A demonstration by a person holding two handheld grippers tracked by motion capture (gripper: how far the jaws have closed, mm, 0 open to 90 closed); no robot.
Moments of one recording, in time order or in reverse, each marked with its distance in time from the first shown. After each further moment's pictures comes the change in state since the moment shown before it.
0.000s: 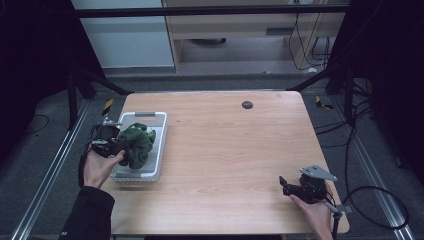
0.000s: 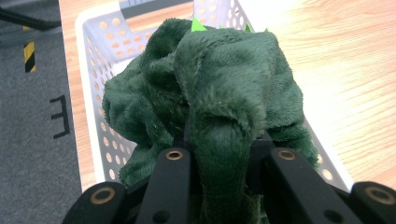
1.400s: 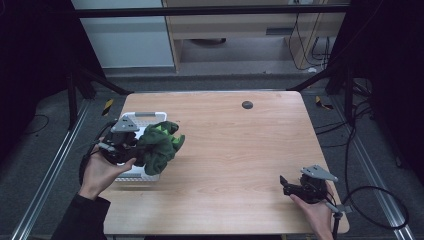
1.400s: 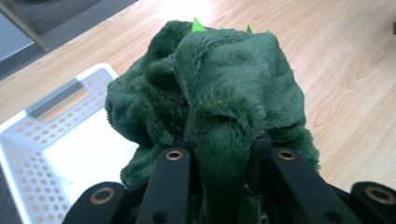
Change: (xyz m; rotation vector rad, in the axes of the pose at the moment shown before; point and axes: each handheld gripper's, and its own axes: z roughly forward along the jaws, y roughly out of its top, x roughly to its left) left arm -0.083 0.027 -0.067 -0.090 -0.225 0.330; right arm -0.001 0.000 -0.001 -0.016 -0.008 -0.004
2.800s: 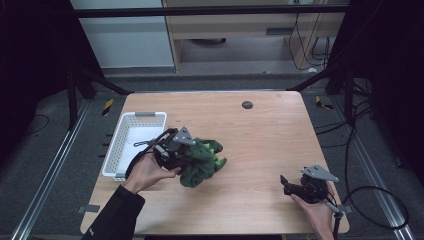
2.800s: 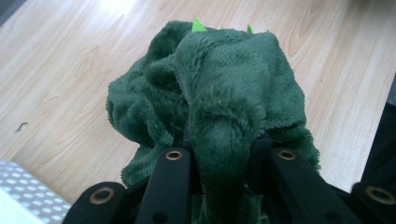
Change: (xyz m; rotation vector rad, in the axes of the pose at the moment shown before) left arm -0.068 0.039 0.080 0.117 -0.208 0.256; right arm -0.001 0.000 -0.001 -0.016 -0.005 -0.013
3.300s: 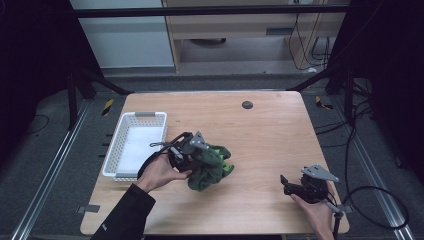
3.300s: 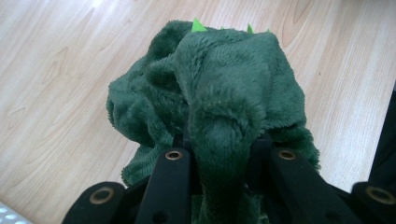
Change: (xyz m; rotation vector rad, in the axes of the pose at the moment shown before) left arm -0.007 0.010 0.033 0.060 -0.041 0.051; right arm 0.000 0.001 -0.001 -0.005 0.002 0.006
